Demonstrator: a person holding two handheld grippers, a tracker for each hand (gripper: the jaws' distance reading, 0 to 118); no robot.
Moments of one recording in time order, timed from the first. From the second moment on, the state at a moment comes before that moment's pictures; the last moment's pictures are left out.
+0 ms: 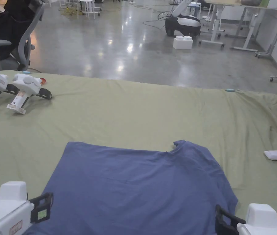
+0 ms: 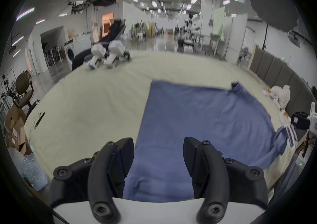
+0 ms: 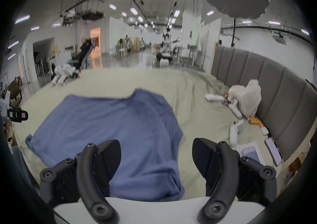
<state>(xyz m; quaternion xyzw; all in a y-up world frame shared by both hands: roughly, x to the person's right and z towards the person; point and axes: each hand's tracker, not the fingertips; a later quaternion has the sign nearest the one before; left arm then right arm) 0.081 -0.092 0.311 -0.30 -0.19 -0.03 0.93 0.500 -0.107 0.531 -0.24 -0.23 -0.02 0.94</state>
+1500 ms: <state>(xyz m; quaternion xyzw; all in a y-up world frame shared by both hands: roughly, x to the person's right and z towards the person) 0.037 -0.187 0.290 -0.50 -0.12 -0.08 0.86 0.442 -0.098 0.504 -0.14 -0.22 -0.02 0.97</state>
